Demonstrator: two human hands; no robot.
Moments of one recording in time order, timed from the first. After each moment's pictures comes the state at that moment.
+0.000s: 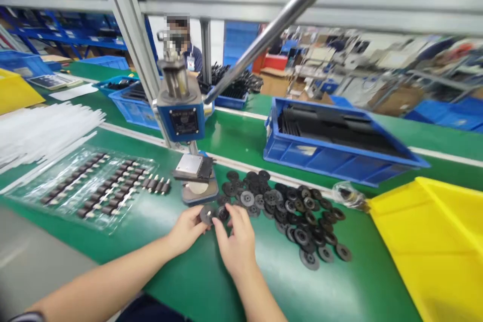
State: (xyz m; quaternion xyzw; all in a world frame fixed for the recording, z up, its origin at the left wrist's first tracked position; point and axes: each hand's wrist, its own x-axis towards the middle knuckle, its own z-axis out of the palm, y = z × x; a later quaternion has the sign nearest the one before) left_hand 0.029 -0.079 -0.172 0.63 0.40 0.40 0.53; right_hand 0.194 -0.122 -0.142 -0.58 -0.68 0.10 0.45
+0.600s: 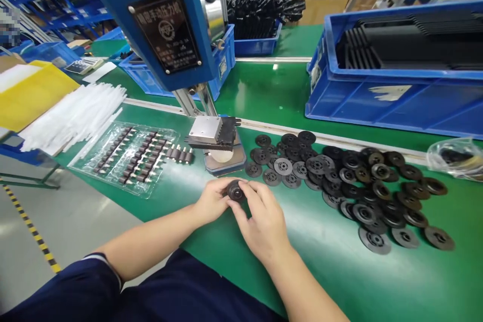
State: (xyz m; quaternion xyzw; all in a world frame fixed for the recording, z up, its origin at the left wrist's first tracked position) left_hand 0.022 -0.075 -0.166 0.67 0.36 0.40 0.50; right_hand 0.180 -0.126 -0.139 -0.51 -0.73 0.10 0.43
